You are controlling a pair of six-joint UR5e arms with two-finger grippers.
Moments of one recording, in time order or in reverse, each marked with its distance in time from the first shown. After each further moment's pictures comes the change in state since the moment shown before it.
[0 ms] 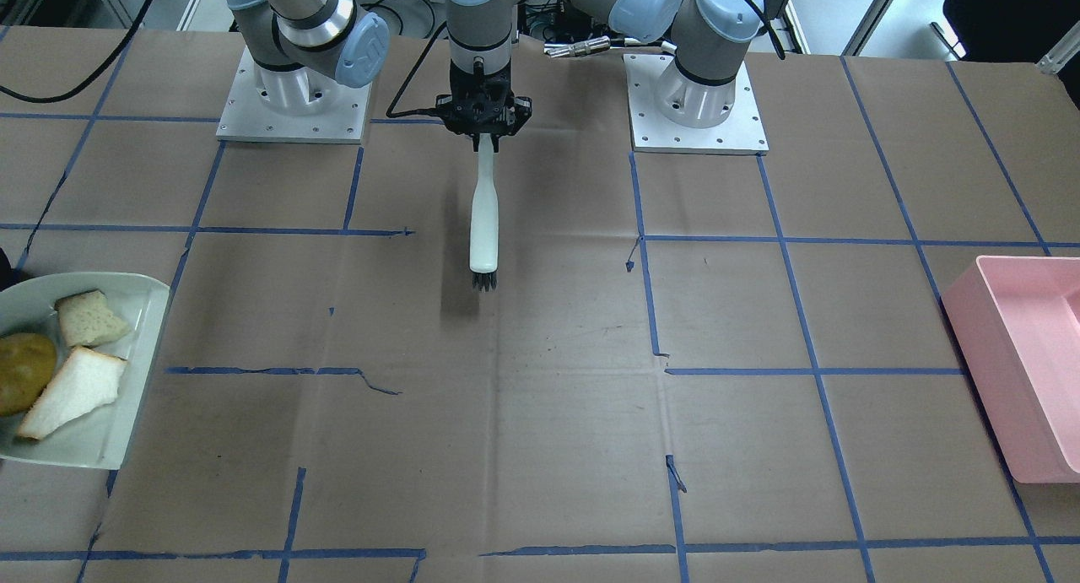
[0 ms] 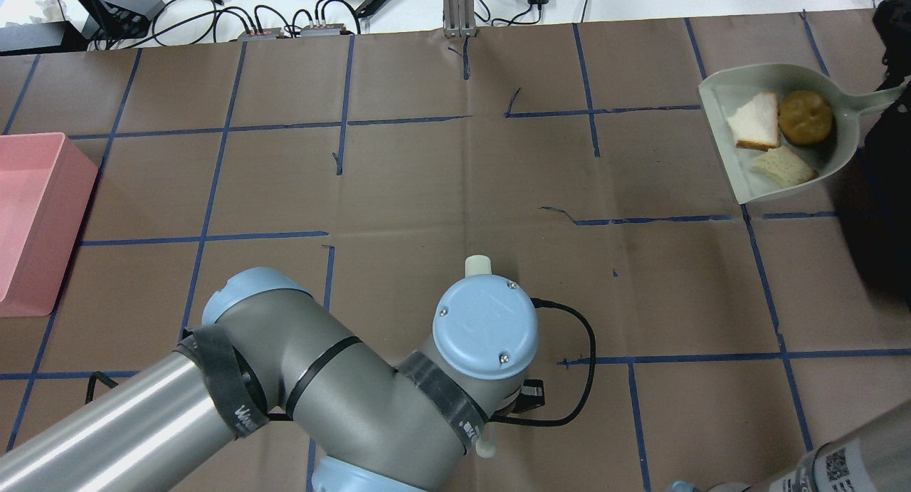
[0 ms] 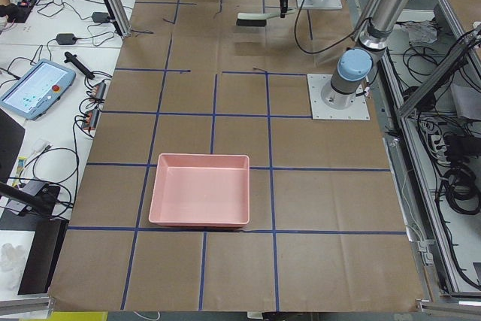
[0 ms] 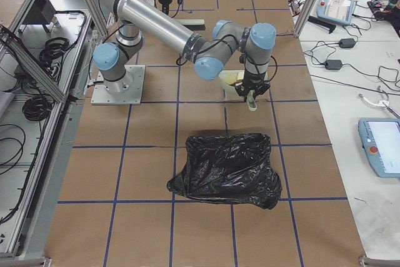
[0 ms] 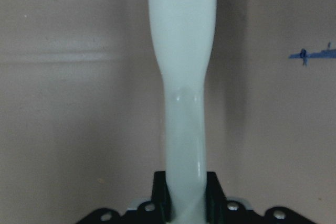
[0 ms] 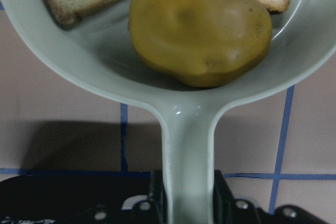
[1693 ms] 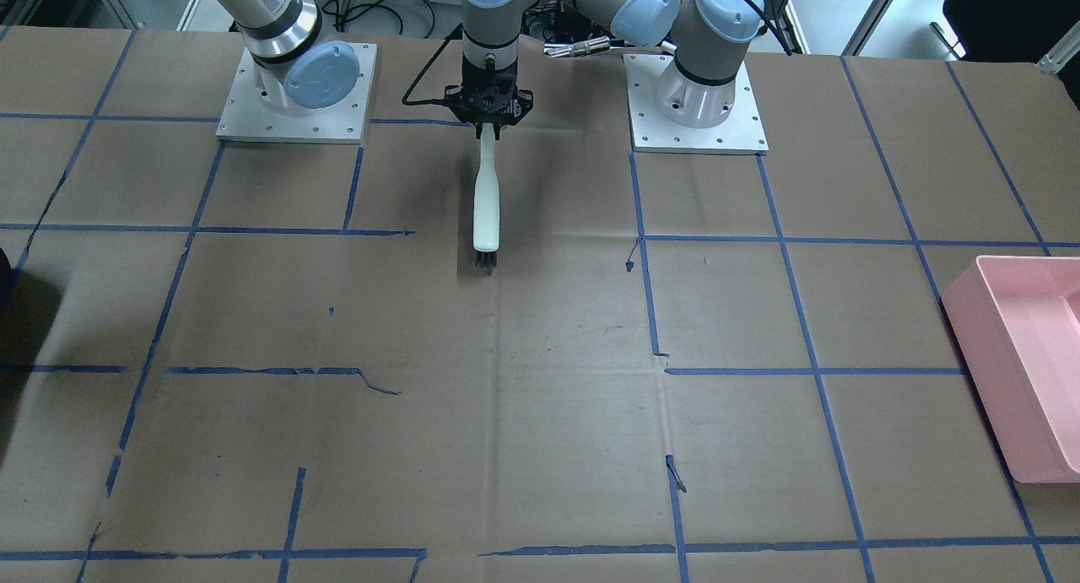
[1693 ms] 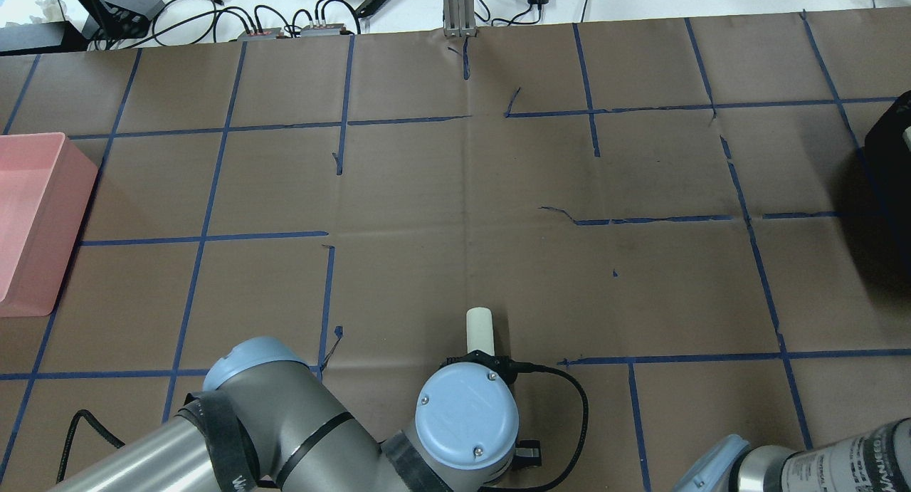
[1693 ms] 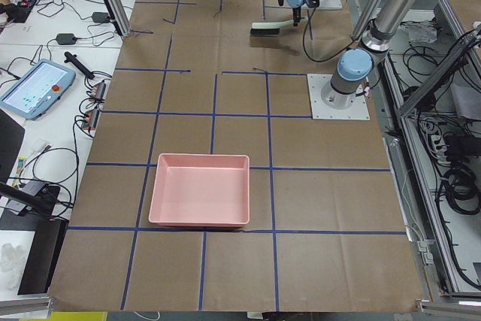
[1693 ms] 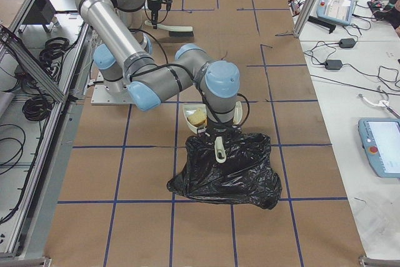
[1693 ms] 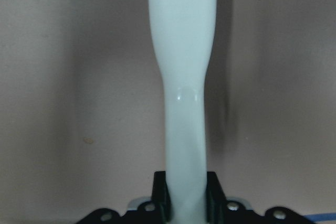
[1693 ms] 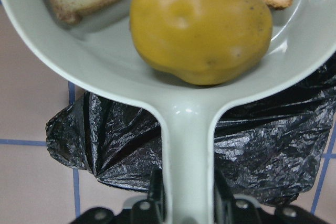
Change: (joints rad) left arm -0.062 0.023 -0.147 0.158 -0.048 -0.066; right arm -0.402 -0.021 -0.093 0.041 0.012 -0.417
